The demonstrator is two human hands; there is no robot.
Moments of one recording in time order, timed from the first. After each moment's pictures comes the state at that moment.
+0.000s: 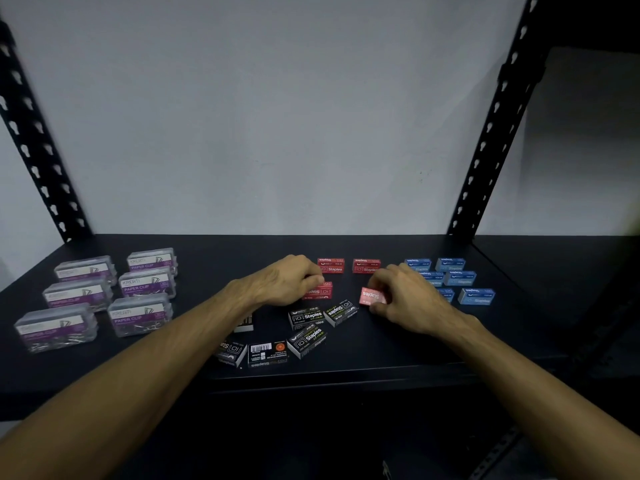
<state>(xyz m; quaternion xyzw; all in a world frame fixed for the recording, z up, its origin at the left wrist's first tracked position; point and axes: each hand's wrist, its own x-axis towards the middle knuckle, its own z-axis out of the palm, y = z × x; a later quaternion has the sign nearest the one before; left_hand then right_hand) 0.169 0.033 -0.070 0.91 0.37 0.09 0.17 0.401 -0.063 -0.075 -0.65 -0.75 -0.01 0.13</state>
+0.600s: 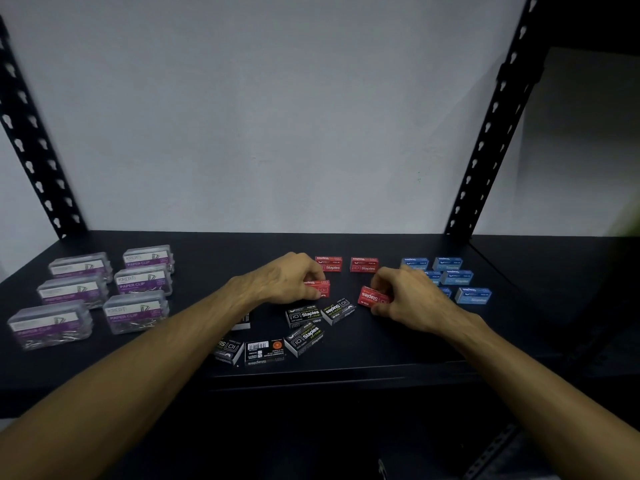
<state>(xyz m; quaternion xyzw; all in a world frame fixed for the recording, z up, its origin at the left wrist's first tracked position) 0.173 0.035 -0.071 0.90 0.38 0.08 0.20 0.404 -0.070 -0.066 -0.67 -0.73 0.05 0.11</state>
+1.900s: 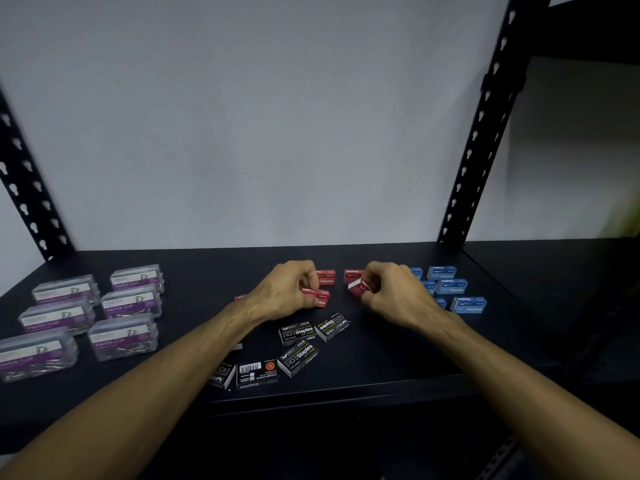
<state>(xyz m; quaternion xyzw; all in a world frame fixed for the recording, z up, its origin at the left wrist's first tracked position) 0.182 0.032 -0.076 0.85 0.41 0.21 0.25 0.393 -0.051 -0.057 -0.70 -0.68 0.05 0.22</state>
